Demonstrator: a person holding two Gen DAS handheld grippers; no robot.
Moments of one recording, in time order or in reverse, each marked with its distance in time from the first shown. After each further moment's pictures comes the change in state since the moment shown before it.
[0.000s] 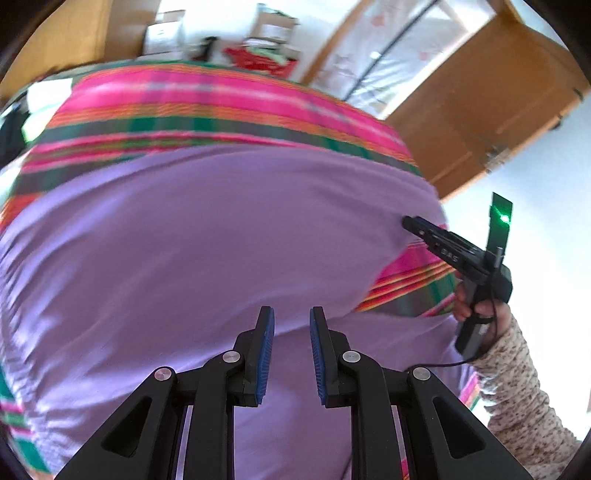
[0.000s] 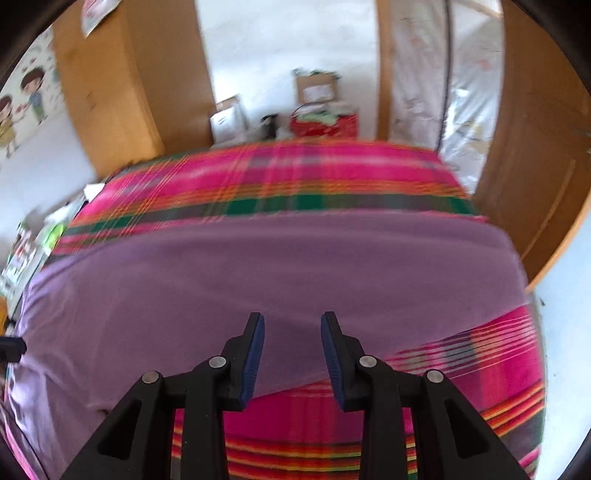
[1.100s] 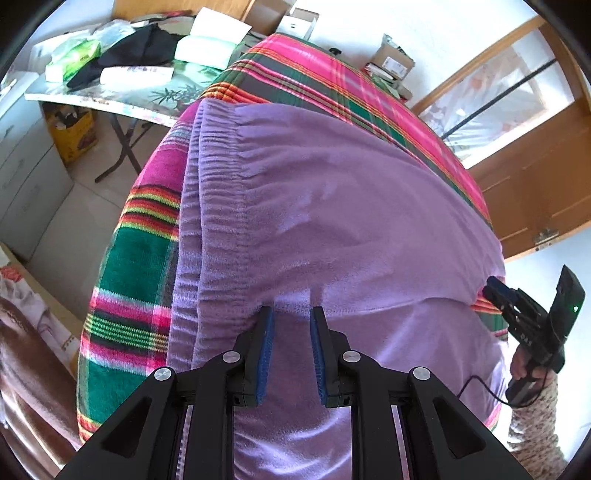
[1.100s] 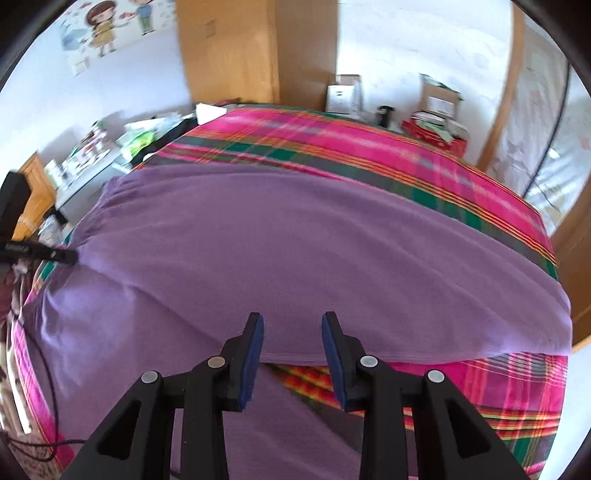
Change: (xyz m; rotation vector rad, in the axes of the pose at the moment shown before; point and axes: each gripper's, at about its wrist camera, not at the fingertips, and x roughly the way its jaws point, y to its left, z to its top) left arm -0.038 0.146 -0.061 -0.293 -0.081 0.100; right arm -0.034 0.147 -0.037 -0.369 0.080 0.177
